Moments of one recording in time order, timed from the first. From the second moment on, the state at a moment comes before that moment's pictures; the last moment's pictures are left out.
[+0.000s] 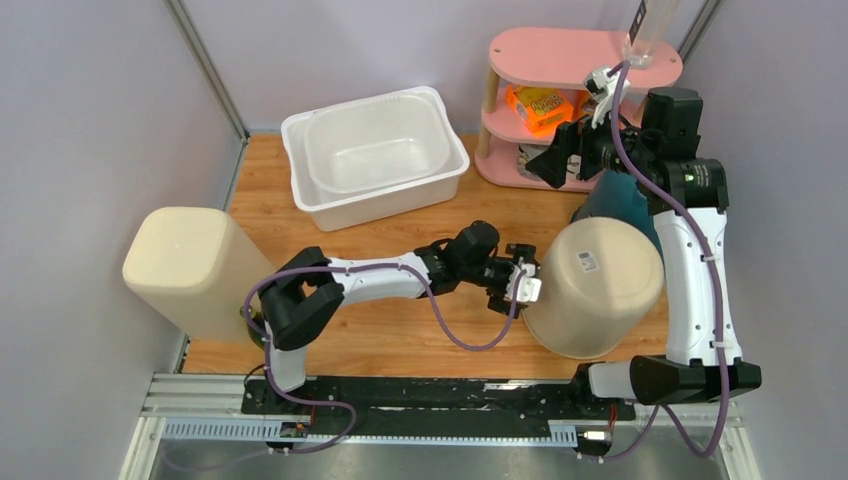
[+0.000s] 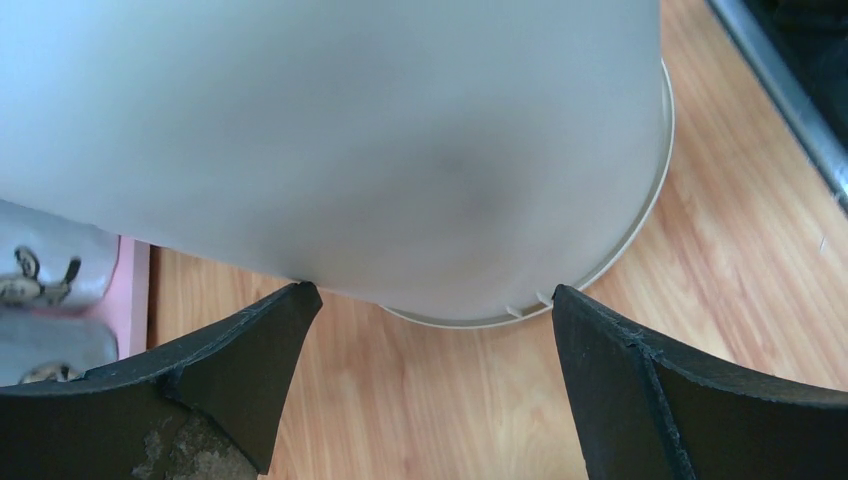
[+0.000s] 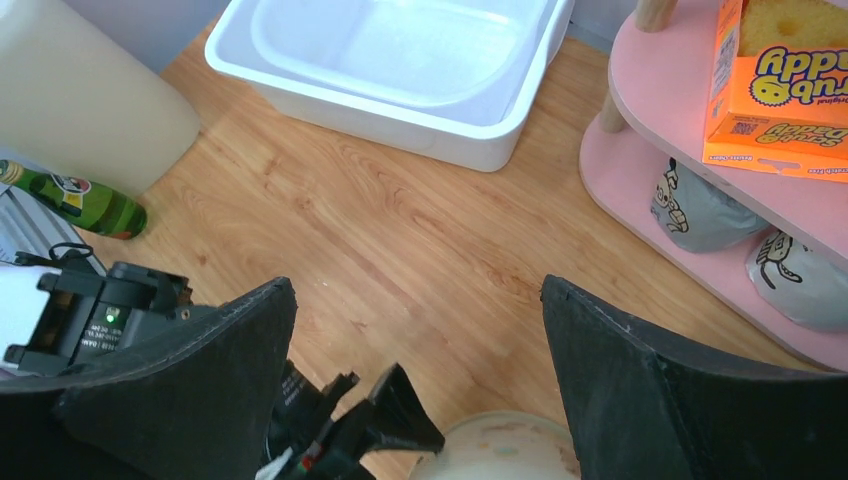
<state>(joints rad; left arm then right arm) -1.05 1.86 1.24 0.15 0.54 0.76 0.04 1.34 1.79 -0.91 -0.69 -0.13</state>
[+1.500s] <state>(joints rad) -0.45 1.55 1.62 -0.65 0.19 0.37 0.44 2.06 2.17 -0.67 -0.23 0.20</state>
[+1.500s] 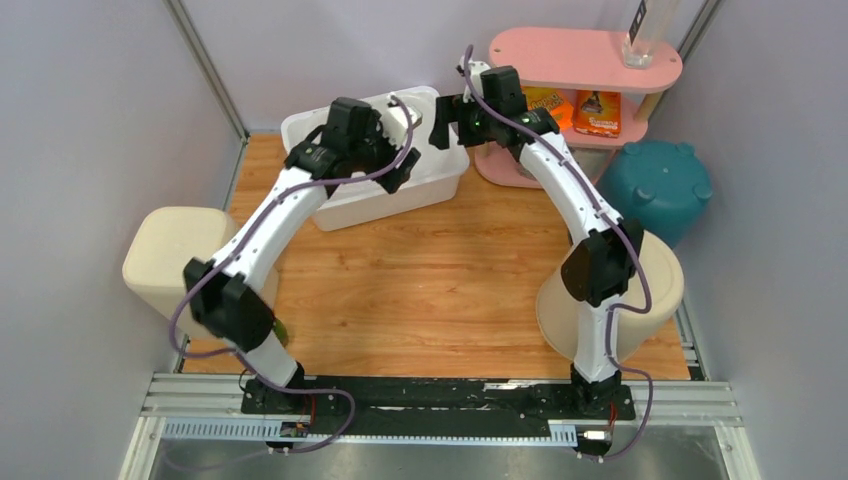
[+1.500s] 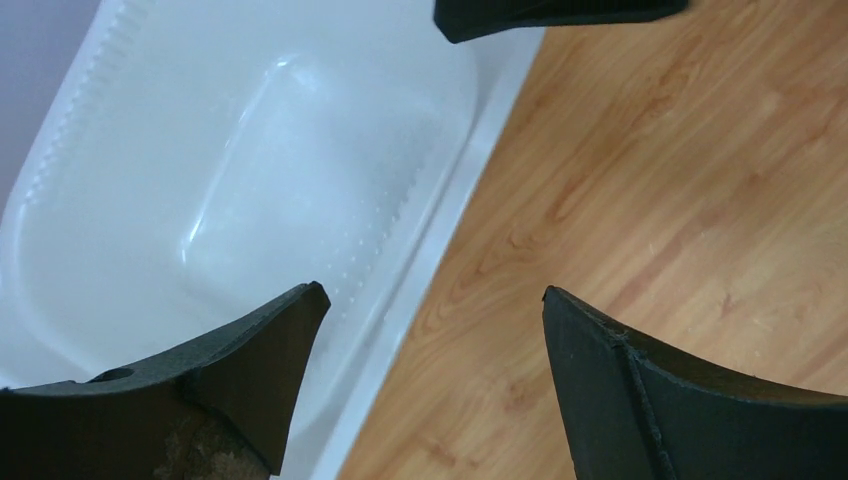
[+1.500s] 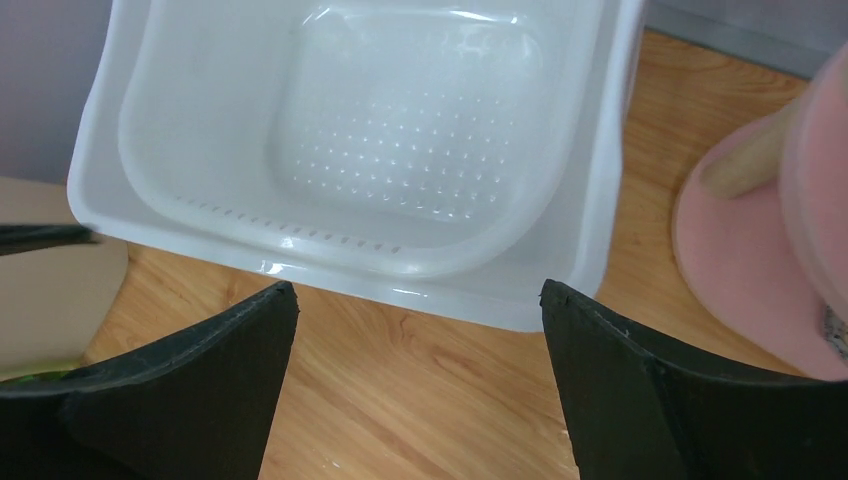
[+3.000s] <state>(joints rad) -0.57 2.15 2.18 -0.63 0.01 0.28 0.35 1.78 1.97 -0.60 -0.17 0.17</state>
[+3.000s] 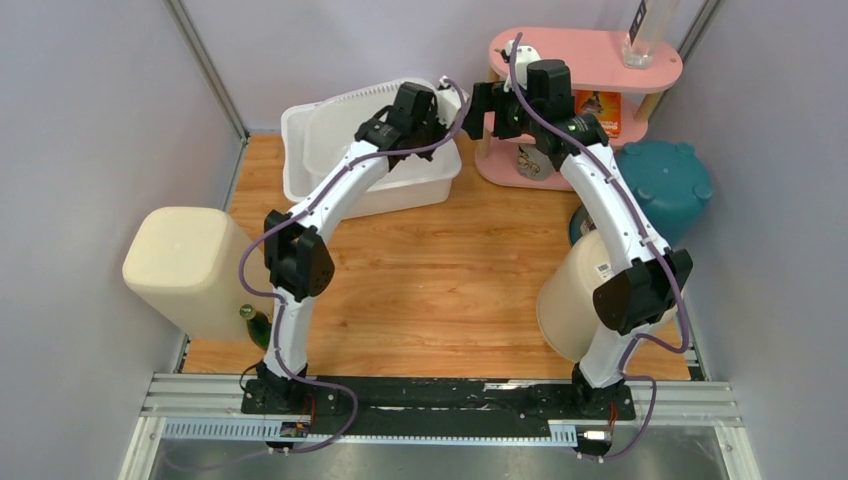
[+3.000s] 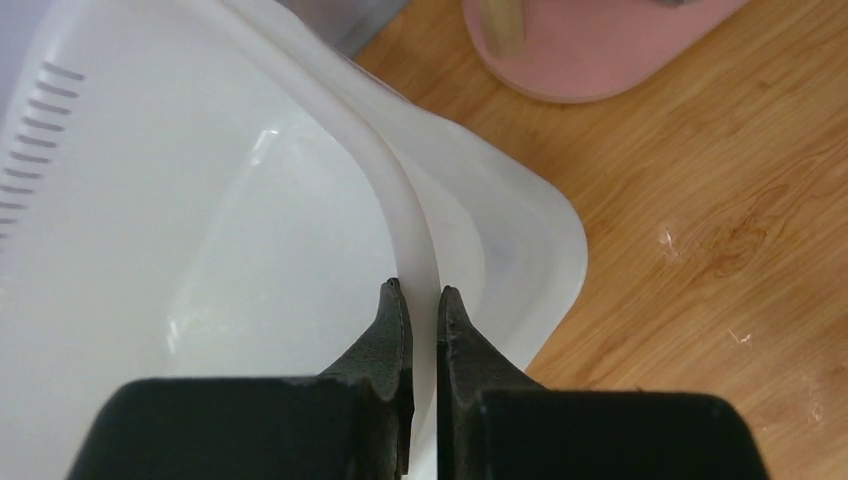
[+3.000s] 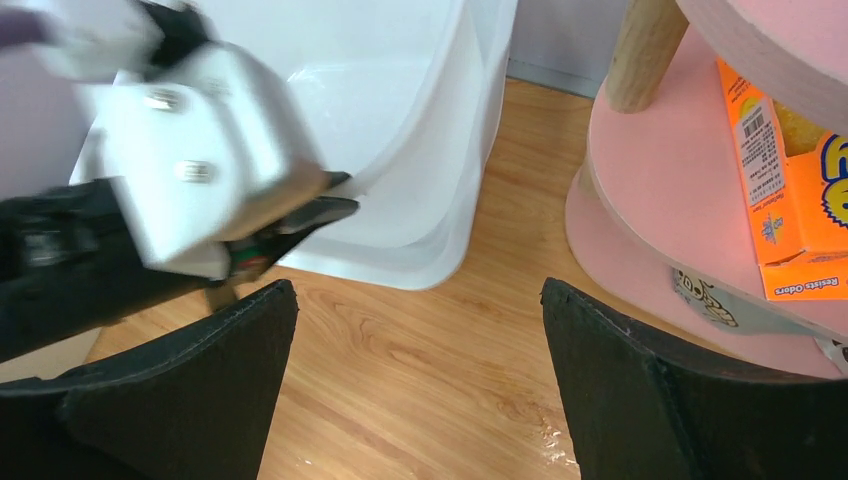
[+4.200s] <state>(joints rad) -0.91 1.30 1.97 -0.97 0.13 0.49 0.28 1.77 2.10 -0.56 -0.09 0.08</state>
